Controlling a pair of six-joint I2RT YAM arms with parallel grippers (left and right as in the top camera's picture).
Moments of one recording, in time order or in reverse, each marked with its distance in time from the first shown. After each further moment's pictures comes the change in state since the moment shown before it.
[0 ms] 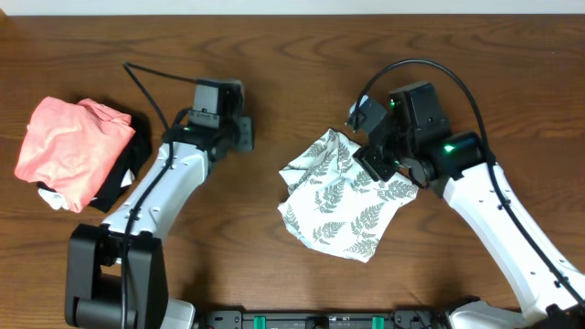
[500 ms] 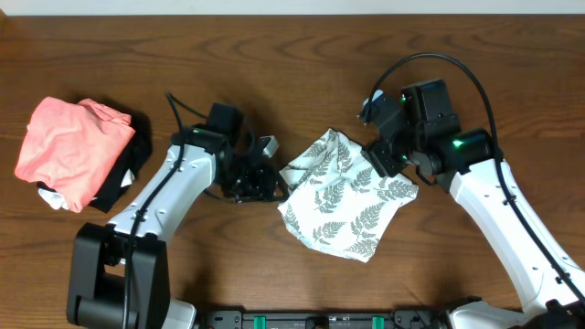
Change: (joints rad) left arm -0.049 0.001 -0.008 -0.446 0.504 0.135; right arm -0.056 0.004 -0.001 -0.004 0.000 0.058
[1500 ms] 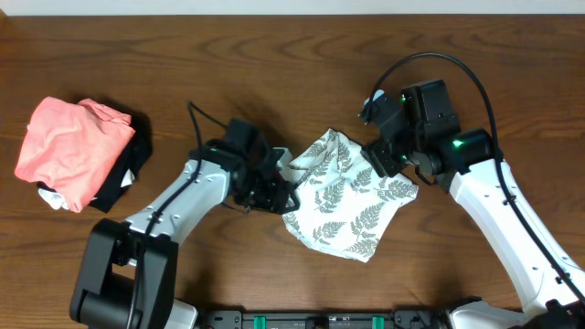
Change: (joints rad) left arm -0.090 0.000 -0.132 0.218 -0.036 -0.008; right arm 0.000 0.000 0.000 -0.003 0.000 0.021
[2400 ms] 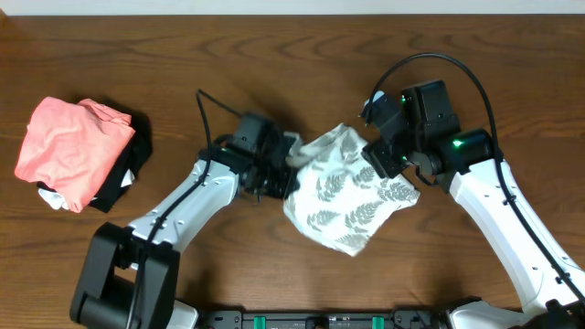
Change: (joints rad) left arm -0.059 -0.016 0.043 0.157 -0.124 -0.045; right arm 0.000 0.000 0.000 -0.013 0.000 0.000
